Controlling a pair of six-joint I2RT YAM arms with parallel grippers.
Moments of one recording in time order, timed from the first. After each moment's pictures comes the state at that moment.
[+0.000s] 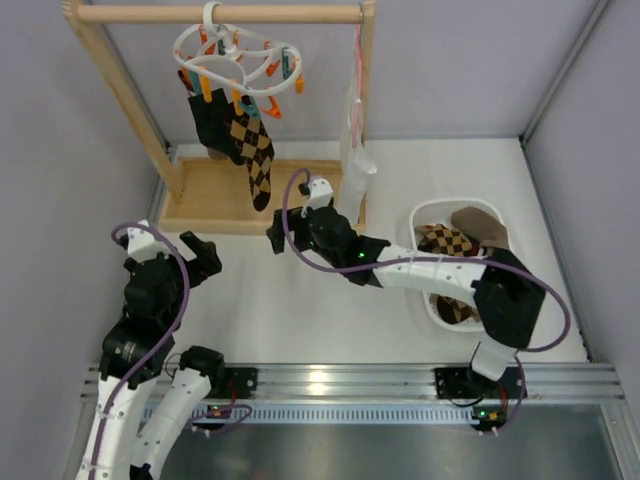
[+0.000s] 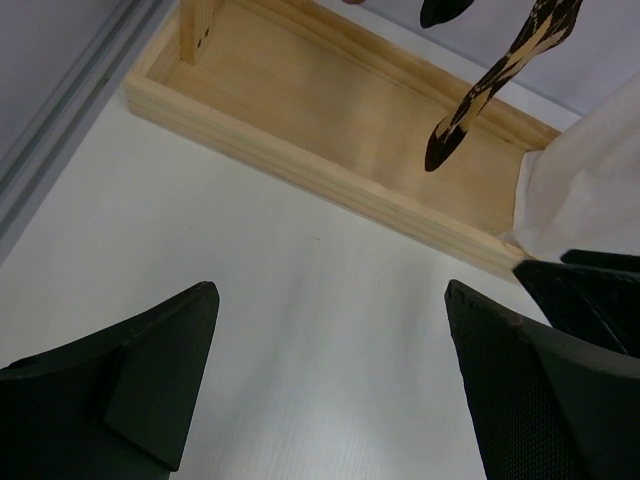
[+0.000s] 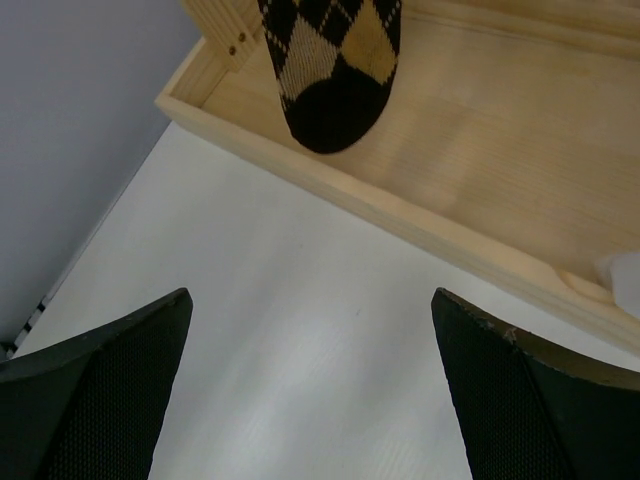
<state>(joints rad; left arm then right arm) -0.27 0.44 0.87 -0.75 -0.40 -0.48 1.05 1.66 1.17 0.21 0.33 0.47</state>
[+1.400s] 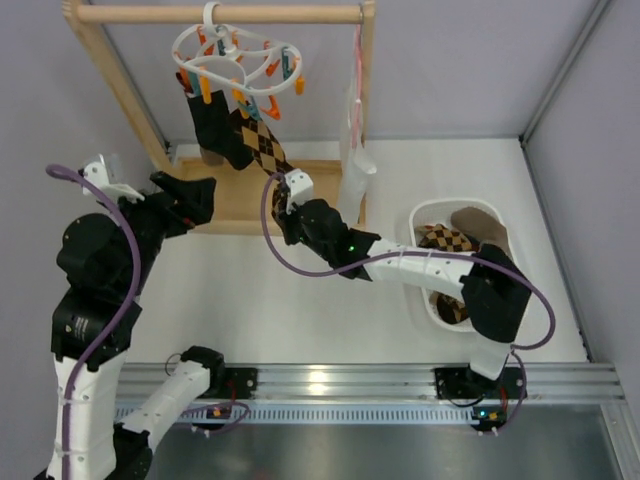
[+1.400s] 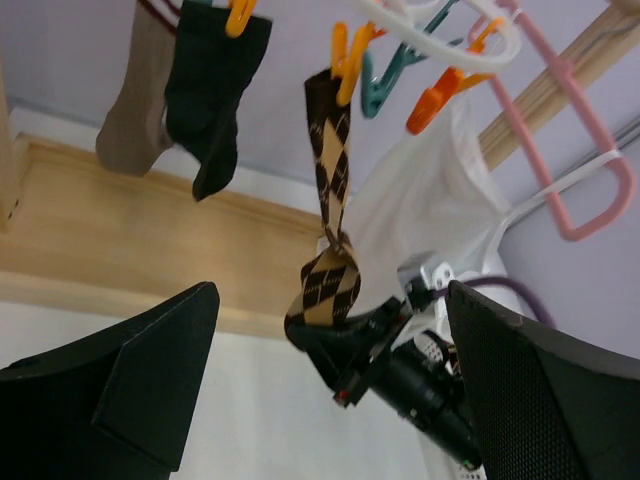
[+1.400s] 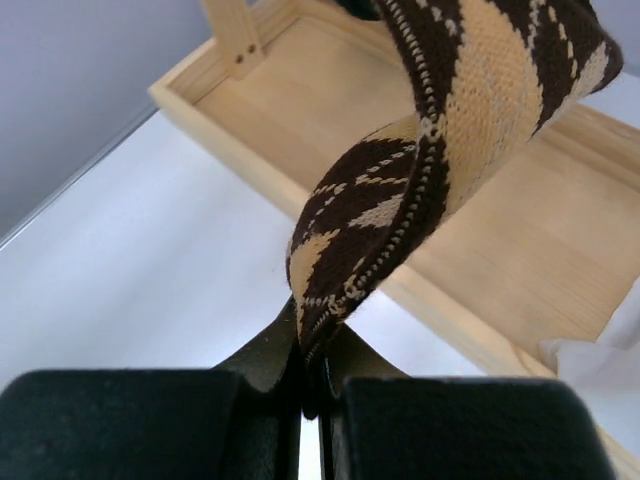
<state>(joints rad) -0.27 0.74 1.43 -0.71 -0.13 -0.50 1.05 1.81 1.36 0.22 0.32 0.20</state>
